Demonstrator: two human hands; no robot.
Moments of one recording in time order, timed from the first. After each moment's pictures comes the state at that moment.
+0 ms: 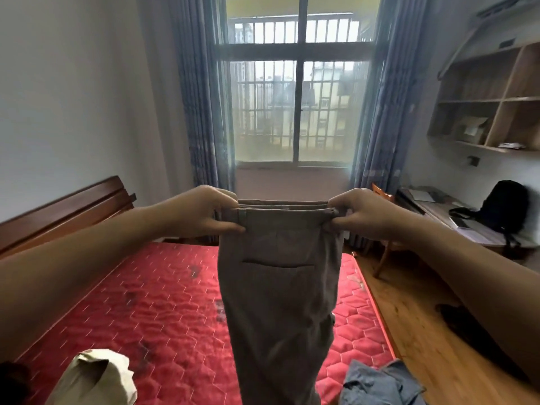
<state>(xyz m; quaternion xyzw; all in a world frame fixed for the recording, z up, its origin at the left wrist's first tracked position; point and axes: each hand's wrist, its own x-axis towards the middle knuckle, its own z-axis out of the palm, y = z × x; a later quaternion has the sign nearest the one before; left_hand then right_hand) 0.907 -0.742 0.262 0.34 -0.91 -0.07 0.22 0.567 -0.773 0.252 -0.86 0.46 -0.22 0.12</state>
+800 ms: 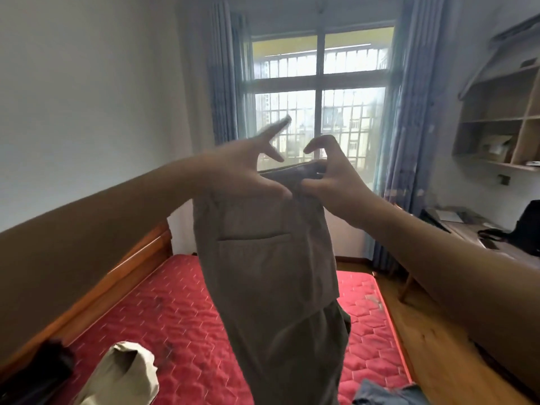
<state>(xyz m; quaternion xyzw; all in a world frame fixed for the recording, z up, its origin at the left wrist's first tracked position) 0.785 -0.632 0.375 0.48 -0.85 0.00 0.22 0.575 -0.665 0.317 -0.78 0.29 -0.49 0.26</state>
